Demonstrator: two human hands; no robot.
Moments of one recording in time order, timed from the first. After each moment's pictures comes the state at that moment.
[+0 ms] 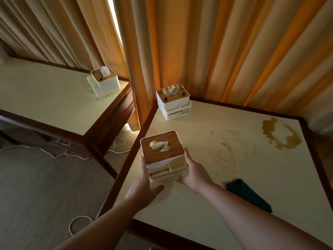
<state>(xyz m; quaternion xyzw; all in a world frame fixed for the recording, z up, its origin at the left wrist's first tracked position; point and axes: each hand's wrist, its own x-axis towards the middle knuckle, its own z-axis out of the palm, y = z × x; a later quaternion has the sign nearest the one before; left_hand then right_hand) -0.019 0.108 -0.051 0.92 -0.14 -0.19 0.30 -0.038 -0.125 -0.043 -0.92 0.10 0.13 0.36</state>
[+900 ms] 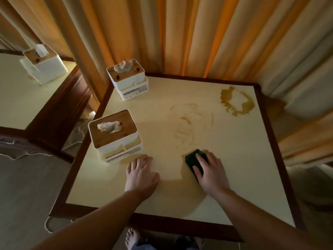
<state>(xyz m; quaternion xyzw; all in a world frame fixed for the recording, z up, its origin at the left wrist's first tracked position) -0.078 -0.023 -0.100 0.96 -0.20 -0.12 0.17 -0.184 -0.276 -0.108 -0.97 0.20 0.08 0.12</state>
